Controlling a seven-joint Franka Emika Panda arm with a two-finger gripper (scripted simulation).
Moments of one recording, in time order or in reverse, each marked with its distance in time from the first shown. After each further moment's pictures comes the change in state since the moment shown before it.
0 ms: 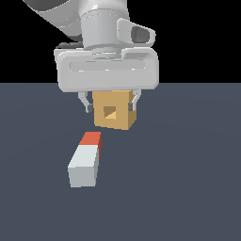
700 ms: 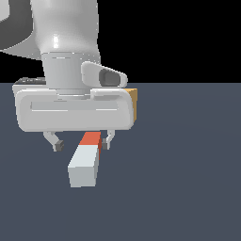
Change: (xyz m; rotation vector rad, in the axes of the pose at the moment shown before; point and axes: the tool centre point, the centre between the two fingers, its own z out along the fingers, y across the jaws) arm -0.049 -0.058 0.065 0.036 -0.003 -0.049
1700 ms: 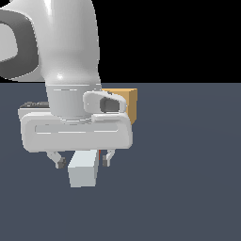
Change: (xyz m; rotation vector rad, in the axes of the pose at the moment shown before) arm -0.001 -0.001 0.040 0.000 0.000 -0.002
